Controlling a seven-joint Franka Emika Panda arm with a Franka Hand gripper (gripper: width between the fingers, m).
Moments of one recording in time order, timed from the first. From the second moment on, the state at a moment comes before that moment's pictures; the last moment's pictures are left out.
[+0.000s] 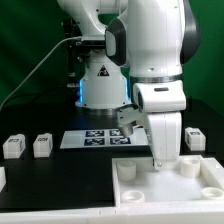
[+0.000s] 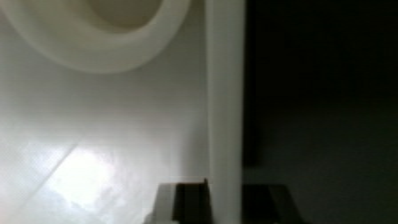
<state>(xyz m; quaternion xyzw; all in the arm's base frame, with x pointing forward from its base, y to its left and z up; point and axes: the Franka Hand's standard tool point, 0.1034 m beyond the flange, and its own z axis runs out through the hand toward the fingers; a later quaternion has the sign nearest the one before) 0.497 0.071 0.011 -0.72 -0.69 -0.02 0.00</state>
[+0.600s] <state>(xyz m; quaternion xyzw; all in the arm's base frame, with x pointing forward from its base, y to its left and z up) 0.496 0.070 0.010 -0.72 -0.69 -0.02 0.01</state>
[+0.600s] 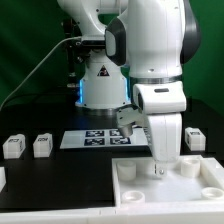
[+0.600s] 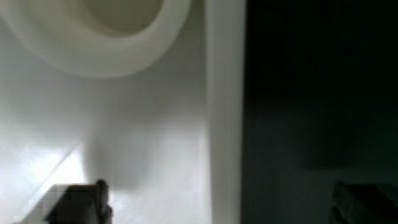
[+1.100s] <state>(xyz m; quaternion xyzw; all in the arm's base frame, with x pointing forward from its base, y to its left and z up) 0.496 0.069 0.010 -0.72 -0.69 -0.02 0.01</state>
